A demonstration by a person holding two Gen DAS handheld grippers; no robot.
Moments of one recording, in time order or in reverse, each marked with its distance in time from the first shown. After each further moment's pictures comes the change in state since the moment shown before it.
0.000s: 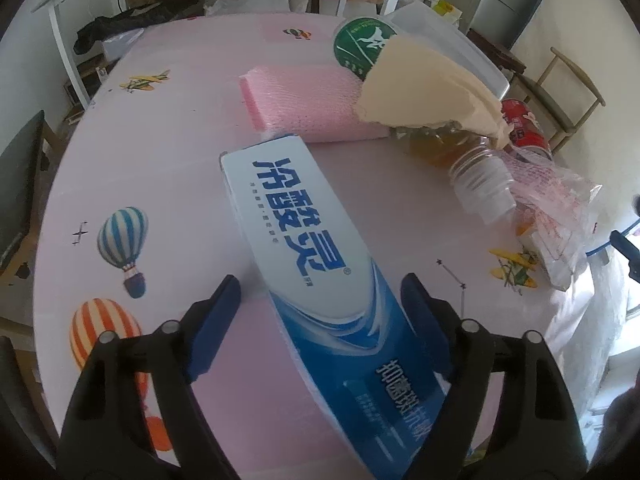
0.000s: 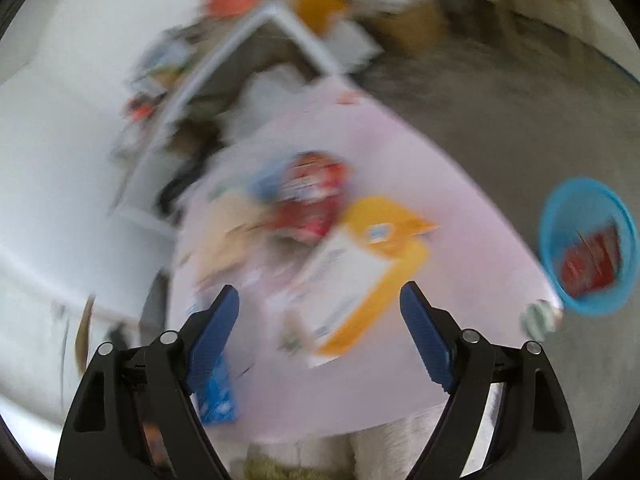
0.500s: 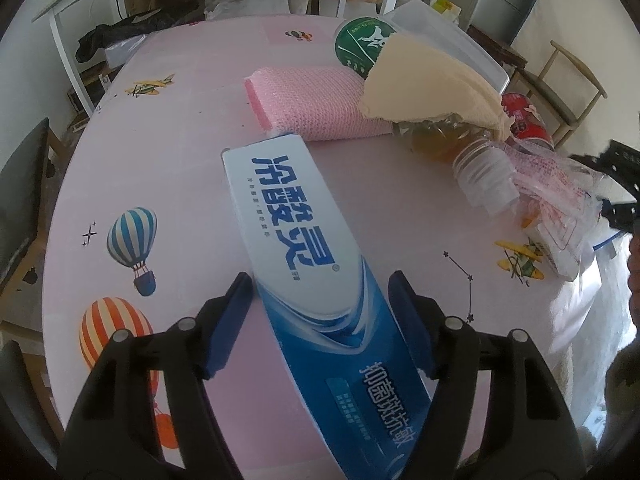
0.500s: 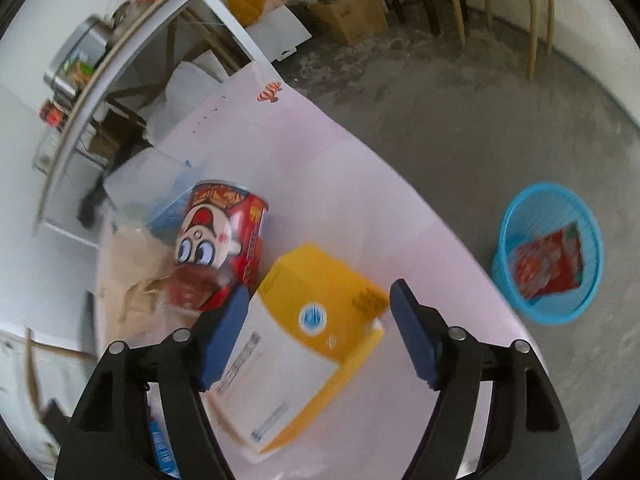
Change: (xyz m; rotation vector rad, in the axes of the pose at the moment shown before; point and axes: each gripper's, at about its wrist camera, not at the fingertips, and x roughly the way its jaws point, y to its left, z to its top) left arm -0.001 -0.003 -0.004 0.025 -0.004 0.022; right arm 0.079 0.003 0.046 -0.018 0.035 -0.260
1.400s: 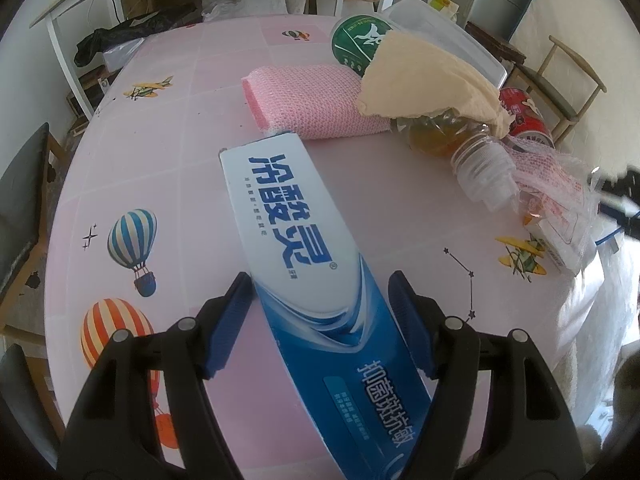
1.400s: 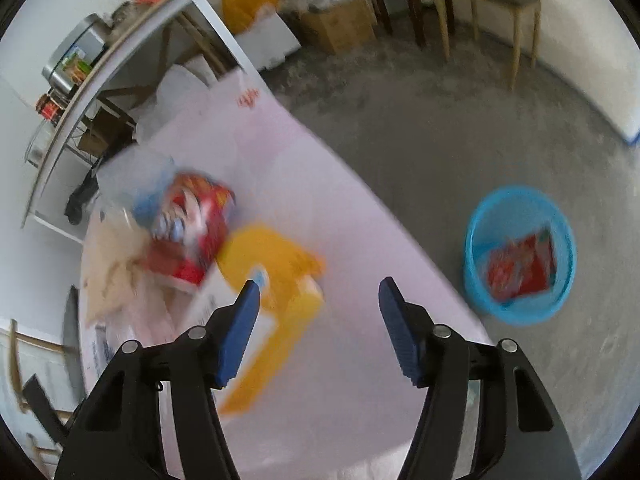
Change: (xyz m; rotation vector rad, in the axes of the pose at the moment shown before) left arm -0.002 -0.006 -0.002 0.009 0.000 0.007; right arm -0.025 -0.024 -0.010 -0.027 -0.058 -0.058
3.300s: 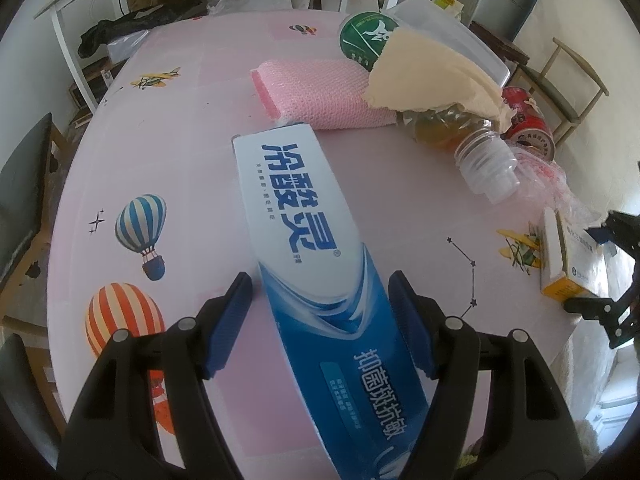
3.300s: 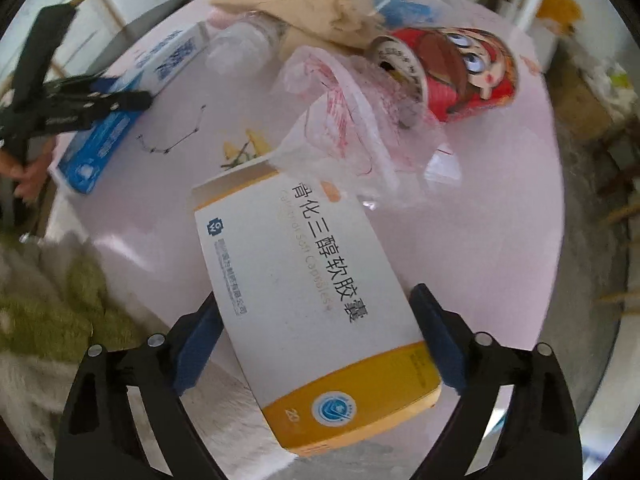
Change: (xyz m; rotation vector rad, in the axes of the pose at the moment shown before) left arm -0.004 0.006 -0.002 -0.018 0.022 -0.002; right arm 0.035 0.073 -0.094 -1.004 0.353 0.107
